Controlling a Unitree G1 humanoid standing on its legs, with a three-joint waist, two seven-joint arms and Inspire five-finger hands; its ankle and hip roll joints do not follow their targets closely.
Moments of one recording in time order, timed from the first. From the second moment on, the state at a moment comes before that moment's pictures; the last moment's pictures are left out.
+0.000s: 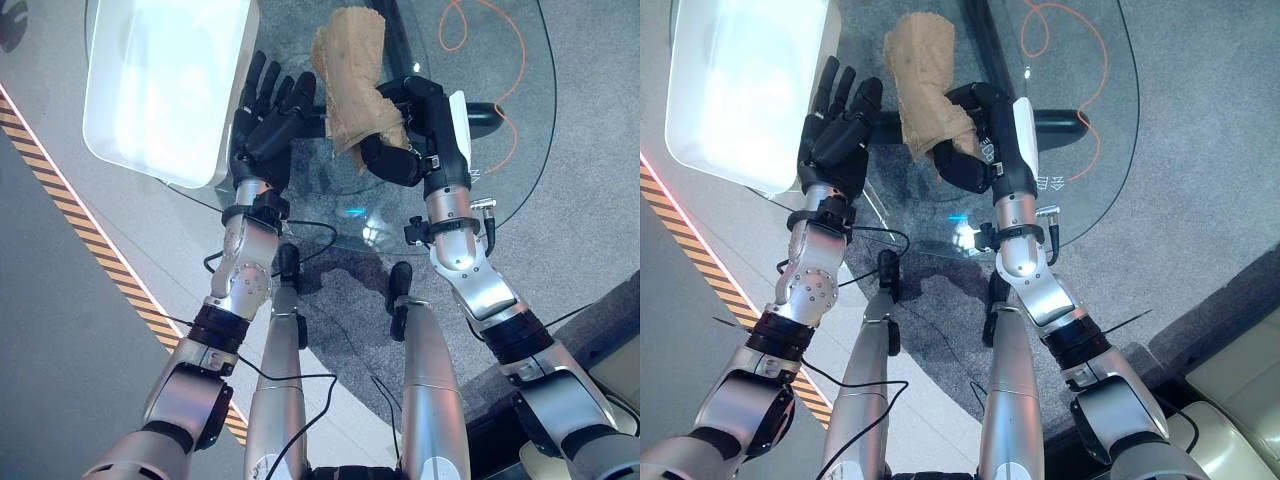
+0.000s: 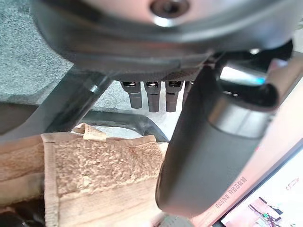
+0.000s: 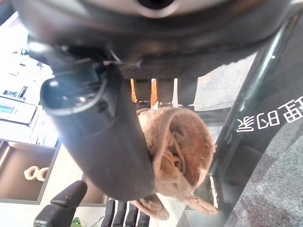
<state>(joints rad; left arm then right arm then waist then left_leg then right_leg) -0.76 0.27 -0.22 0.27 -1.05 -0.23 0.24 -0.74 -0.44 0.39 0.17 0.03 -0.07 -0.44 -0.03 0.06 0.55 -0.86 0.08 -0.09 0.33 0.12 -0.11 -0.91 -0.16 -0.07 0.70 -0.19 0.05</state>
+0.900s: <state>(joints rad) -0.76 0.27 -0.22 0.27 -1.05 -0.18 0.18 -0.74 -0.43 0.40 0.17 0.04 -0.07 -0.35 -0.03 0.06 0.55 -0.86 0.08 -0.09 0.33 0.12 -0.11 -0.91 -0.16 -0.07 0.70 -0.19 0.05</state>
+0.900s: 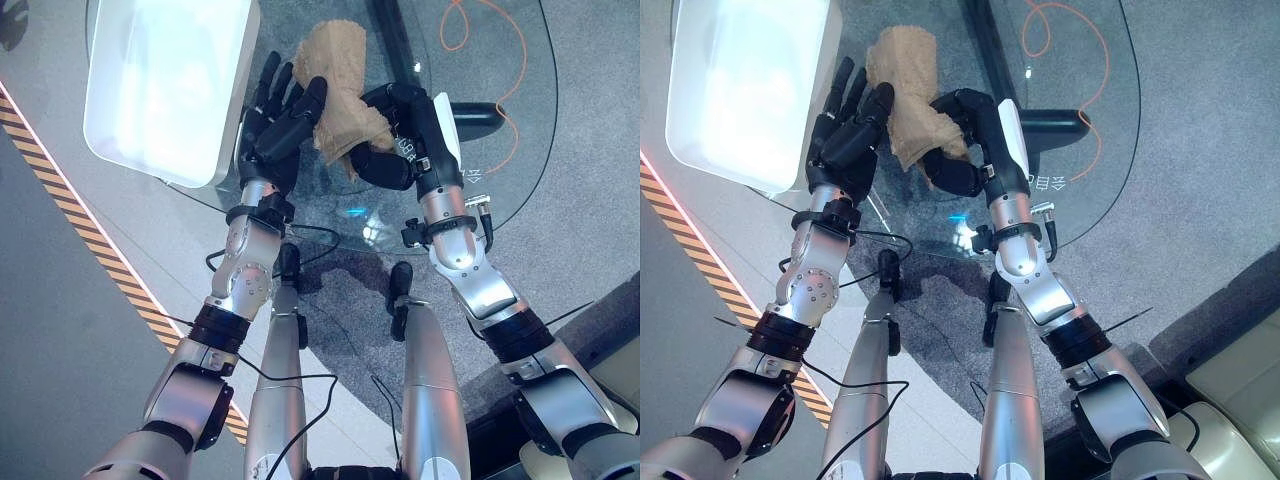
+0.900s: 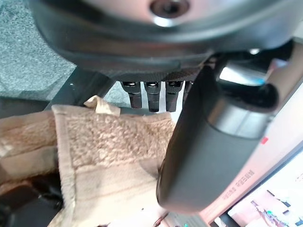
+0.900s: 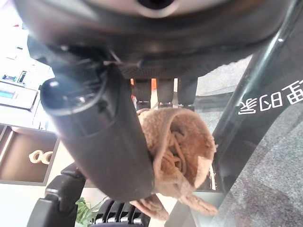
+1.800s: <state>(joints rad) -0.76 0.30 -0.22 0.28 -1.05 -0.17 0.17 -0.80 -0.48 0.43 0.17 0.04 -0.07 -0.26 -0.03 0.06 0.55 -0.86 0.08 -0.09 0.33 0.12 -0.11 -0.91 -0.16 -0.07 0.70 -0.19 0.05</state>
